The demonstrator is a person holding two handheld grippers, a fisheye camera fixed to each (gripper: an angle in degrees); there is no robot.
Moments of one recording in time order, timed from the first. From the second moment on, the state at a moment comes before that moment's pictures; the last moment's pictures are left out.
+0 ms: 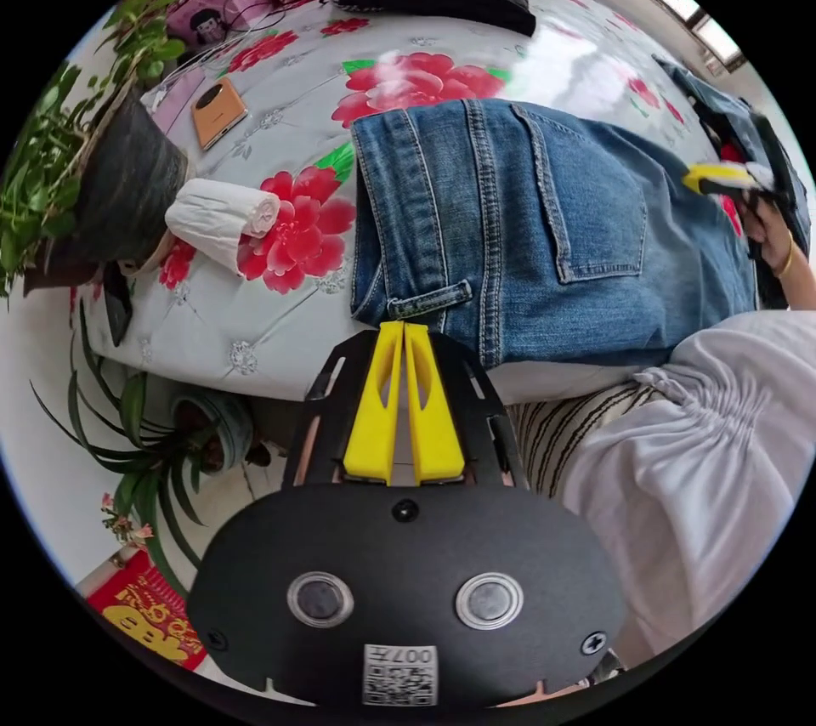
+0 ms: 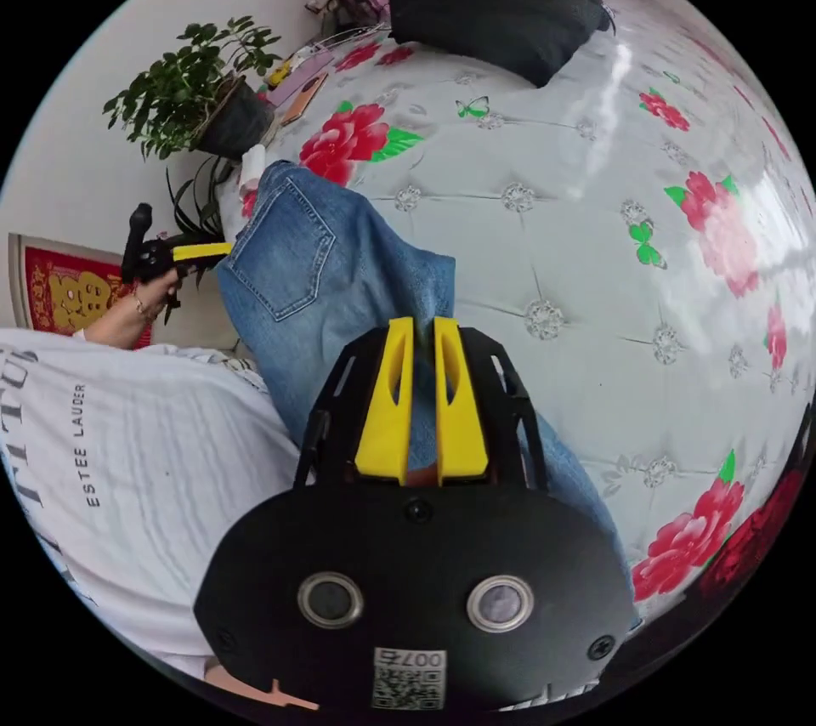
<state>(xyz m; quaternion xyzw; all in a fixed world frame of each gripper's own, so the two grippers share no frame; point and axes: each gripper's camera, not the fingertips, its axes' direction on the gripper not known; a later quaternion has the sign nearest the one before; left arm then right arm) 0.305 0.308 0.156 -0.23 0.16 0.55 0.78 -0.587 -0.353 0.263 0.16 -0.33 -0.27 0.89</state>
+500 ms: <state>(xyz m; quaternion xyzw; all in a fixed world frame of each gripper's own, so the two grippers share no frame) 0.313 0.312 0.159 -0.23 0.17 0.55 0.78 -0.475 -0.365 0.274 0.14 -0.51 -0.15 0.84</state>
